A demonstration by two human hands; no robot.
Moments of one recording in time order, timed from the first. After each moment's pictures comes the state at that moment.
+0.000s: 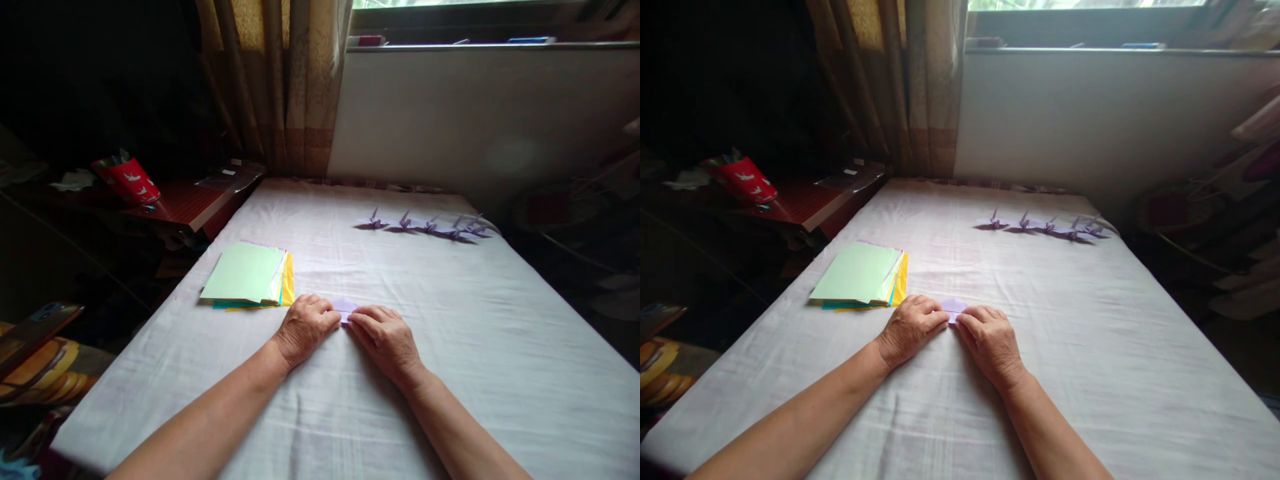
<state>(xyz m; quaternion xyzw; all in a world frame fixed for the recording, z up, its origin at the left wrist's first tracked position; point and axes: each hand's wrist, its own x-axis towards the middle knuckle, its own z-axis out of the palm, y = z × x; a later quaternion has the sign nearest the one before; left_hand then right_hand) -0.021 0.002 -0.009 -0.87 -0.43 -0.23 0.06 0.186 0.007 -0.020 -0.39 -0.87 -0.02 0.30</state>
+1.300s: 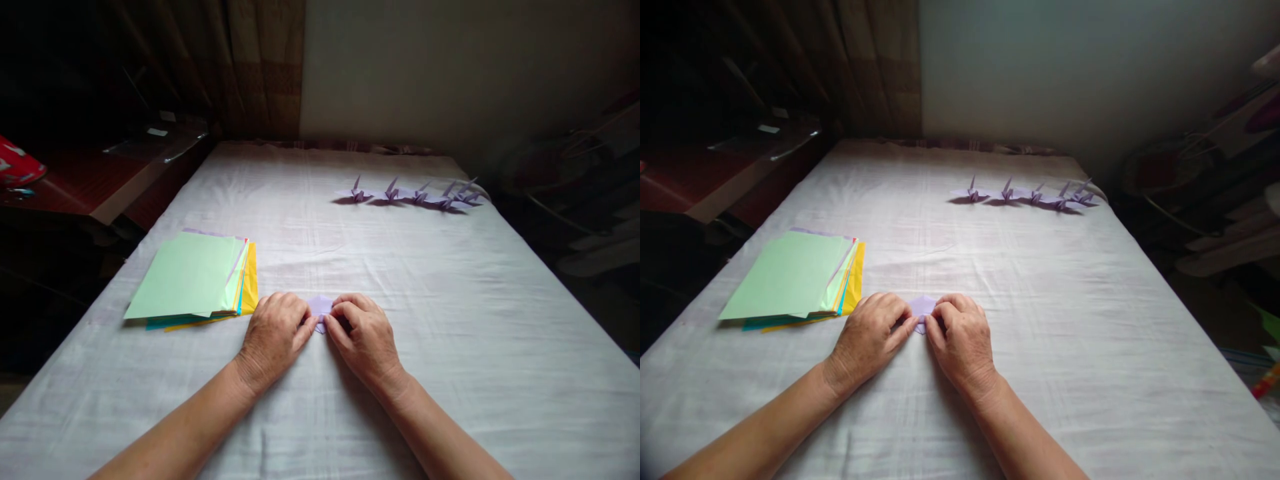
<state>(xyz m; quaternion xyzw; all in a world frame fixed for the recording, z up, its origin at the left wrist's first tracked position) -0.009 0.010 0.000 -0.81 -0.54 -0.19 -0.08 0.170 0.010 -0.016 -0.54 -0.76 0.14 0.33</state>
